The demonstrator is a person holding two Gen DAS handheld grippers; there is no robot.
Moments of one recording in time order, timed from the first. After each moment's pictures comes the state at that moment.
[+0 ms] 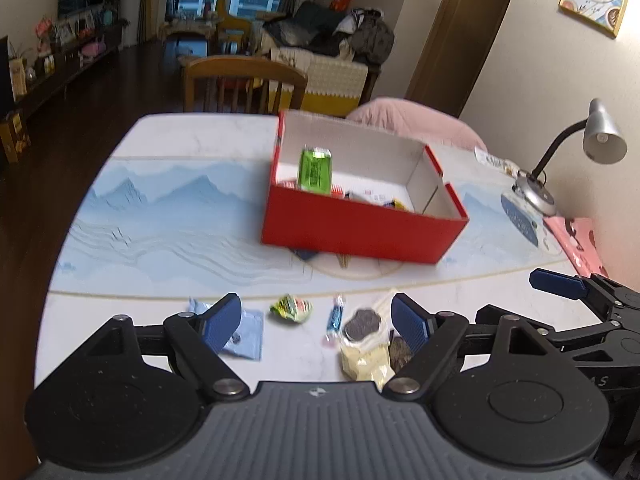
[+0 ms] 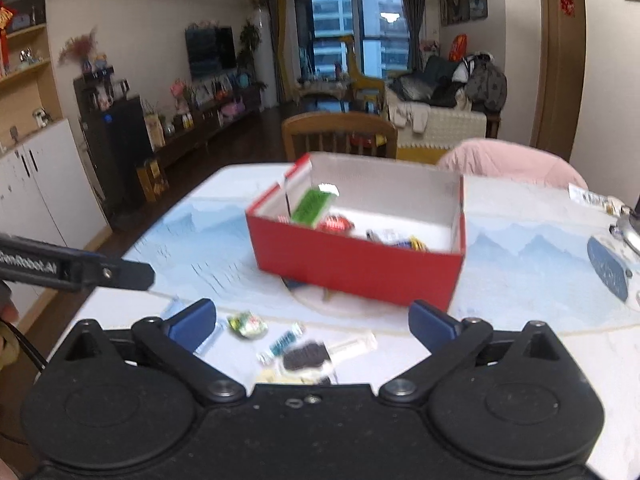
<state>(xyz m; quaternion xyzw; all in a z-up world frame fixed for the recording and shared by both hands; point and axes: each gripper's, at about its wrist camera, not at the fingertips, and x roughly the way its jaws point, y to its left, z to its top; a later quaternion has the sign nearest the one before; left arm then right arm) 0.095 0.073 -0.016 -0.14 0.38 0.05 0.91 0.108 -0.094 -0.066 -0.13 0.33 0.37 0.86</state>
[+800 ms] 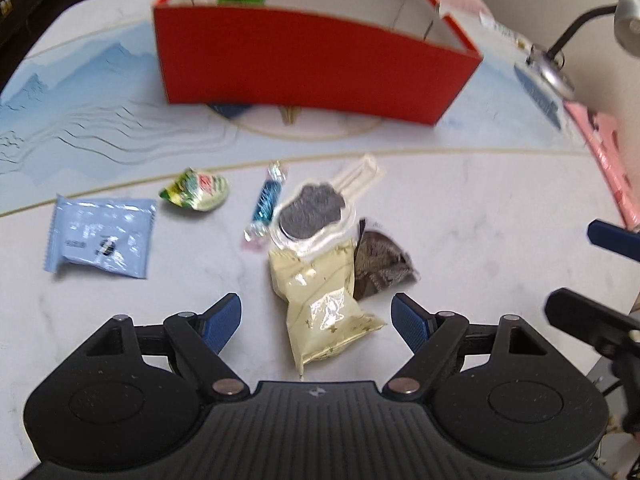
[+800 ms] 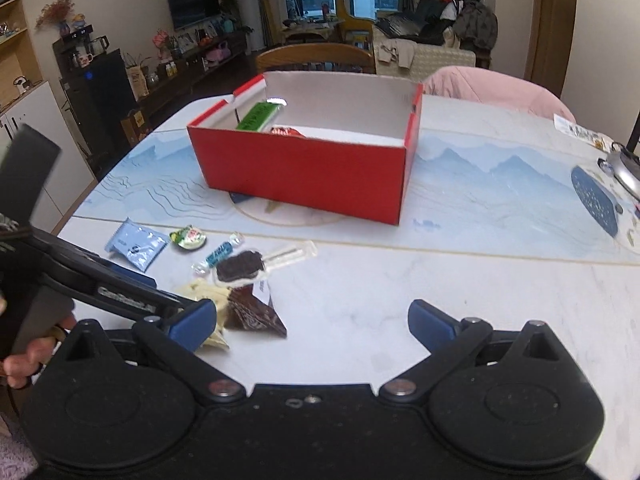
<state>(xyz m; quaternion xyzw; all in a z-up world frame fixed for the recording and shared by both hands) 0.174 0.003 -0.132 -0.13 0.55 0.02 0.83 0.140 -0.156 -0.110 -0.15 0.41 0.35 0.83</state>
